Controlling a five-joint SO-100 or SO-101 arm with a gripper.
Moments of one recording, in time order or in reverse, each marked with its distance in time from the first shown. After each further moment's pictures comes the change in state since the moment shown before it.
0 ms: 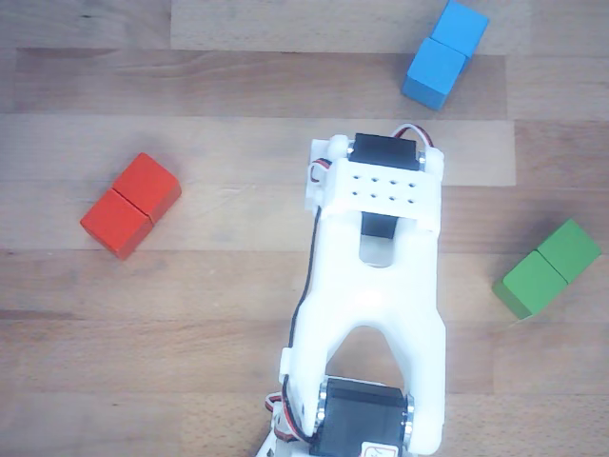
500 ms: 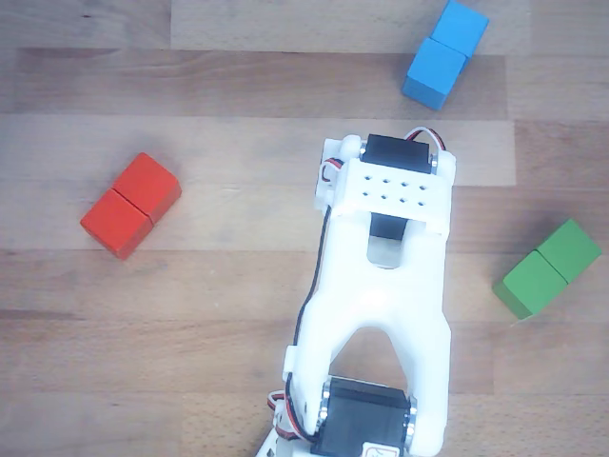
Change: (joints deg) arm 1.2 0.0 0.0 0.1 0.0
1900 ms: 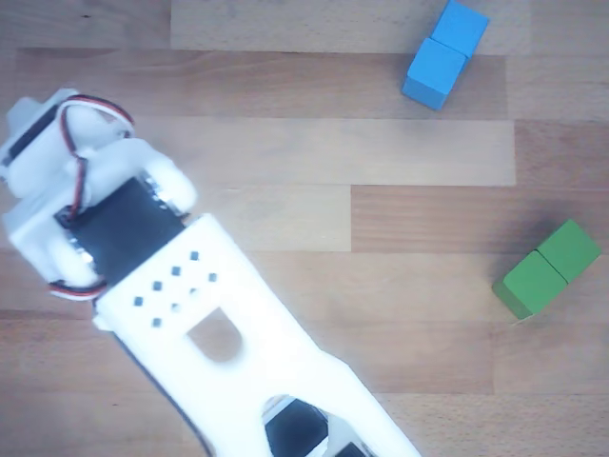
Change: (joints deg) arm -51.7 13.6 -30.7 17.1 0.0
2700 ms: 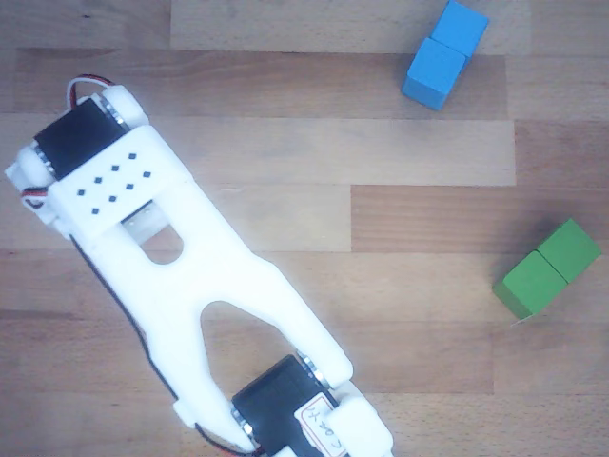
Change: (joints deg) arm 4.6 -22.3 0.0 0.0 0.0
